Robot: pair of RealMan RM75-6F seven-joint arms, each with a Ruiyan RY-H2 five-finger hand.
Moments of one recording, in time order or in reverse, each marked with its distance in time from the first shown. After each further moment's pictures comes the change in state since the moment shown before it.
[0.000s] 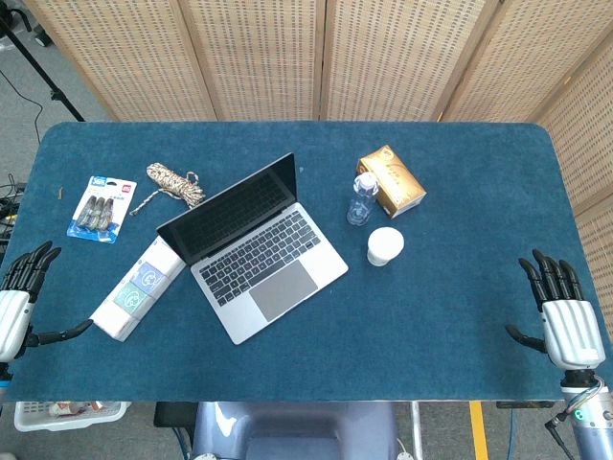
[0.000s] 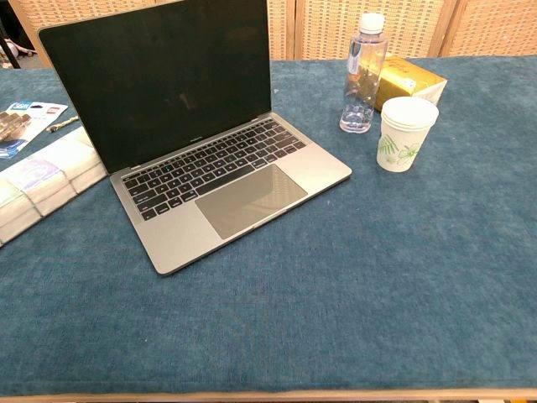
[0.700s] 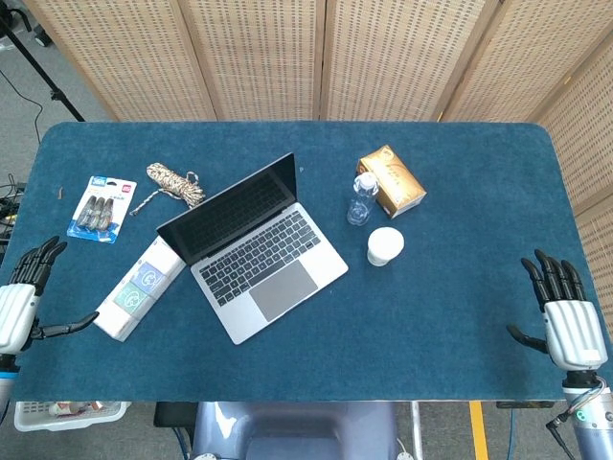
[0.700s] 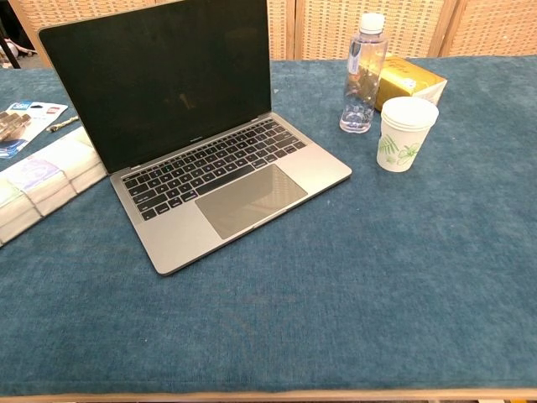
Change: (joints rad) left arm -0.033 -0.021 -0.028 0.004 -0.029 -0.039 -0.069; right arm 0.001 0.003 0.003 -0.001 0.010 -0.009 0.008
